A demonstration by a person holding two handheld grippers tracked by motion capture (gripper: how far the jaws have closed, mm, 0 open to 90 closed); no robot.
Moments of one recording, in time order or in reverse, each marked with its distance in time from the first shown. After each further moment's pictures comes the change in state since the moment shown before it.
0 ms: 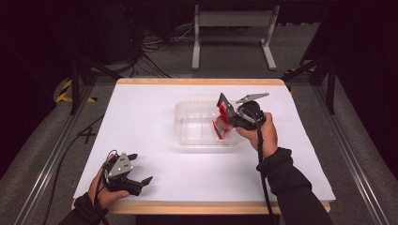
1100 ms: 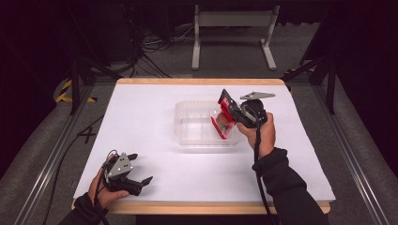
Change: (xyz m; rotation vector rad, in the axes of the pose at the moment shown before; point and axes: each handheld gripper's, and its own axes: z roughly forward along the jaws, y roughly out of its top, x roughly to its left) left arm 0.000 0.000 0.000 -0.007 -0.002 0.002; right arm 0.001 0.002 -0.006 -0.130 -0.056 0.087
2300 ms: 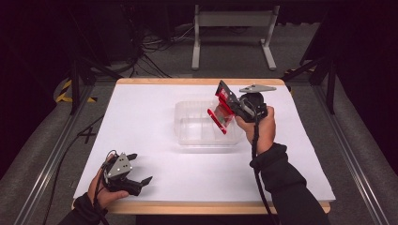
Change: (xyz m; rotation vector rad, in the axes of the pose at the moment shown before) left arm 0.000 0.000 -0.002 -0.003 0.001 -0.003; right arm 0.010 0.024 -0.019 -0.052 -0.051 0.006
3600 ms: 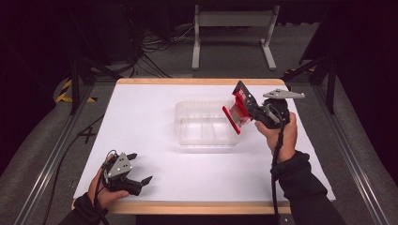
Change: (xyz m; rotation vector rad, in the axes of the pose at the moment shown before) left arm 0.000 0.001 0.000 -0.004 0.009 0.000; right arm -0.030 -0.020 -0.039 -0.053 0.017 0.015
